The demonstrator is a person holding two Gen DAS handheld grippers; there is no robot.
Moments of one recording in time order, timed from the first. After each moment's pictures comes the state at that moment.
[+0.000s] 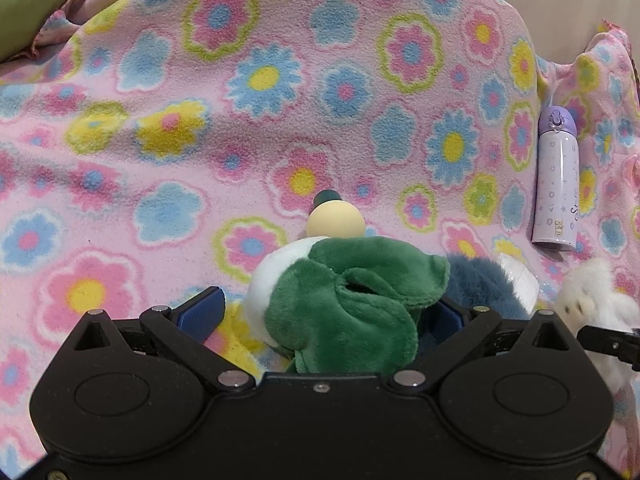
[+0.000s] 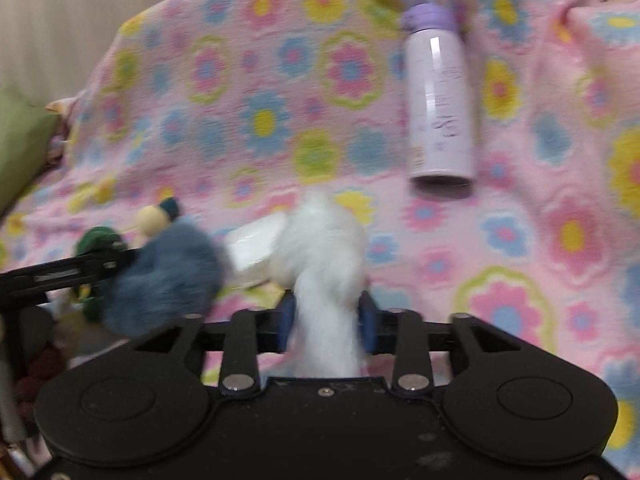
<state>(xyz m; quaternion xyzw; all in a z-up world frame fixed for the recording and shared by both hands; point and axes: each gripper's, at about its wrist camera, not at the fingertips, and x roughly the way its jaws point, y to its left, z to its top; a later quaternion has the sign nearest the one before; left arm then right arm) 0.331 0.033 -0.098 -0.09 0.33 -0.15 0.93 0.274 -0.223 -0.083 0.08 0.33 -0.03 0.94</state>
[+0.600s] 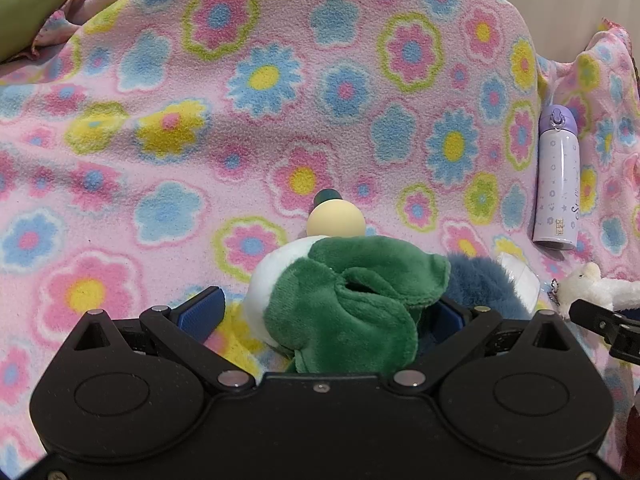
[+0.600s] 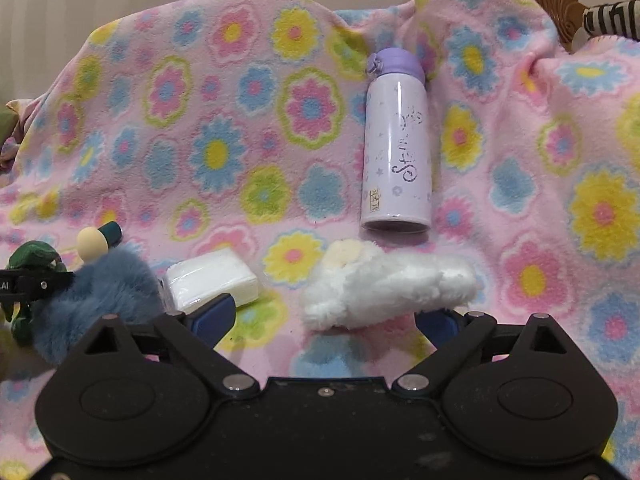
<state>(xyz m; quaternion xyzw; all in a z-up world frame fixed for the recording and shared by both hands) 0.331 0.033 -0.098 -0.09 0.33 -0.15 0.93 0.286 -0.216 -0.092 0.02 0.27 -0.11 0.96</state>
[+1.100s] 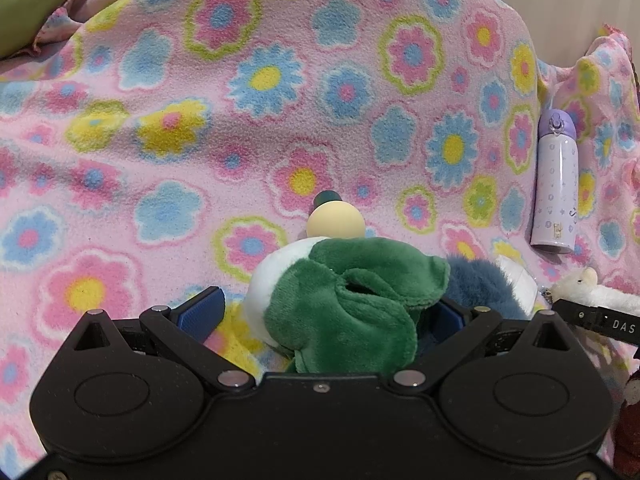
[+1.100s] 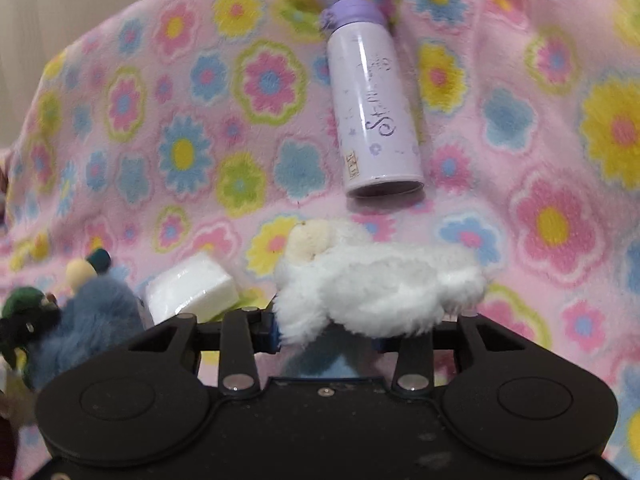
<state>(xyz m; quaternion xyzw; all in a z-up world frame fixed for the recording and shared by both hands) 0.329 0.035 -0.097 -0.10 0.33 -0.15 0.93 0.300 -0.247 -0.111 0.14 0.29 -0.11 0.94</state>
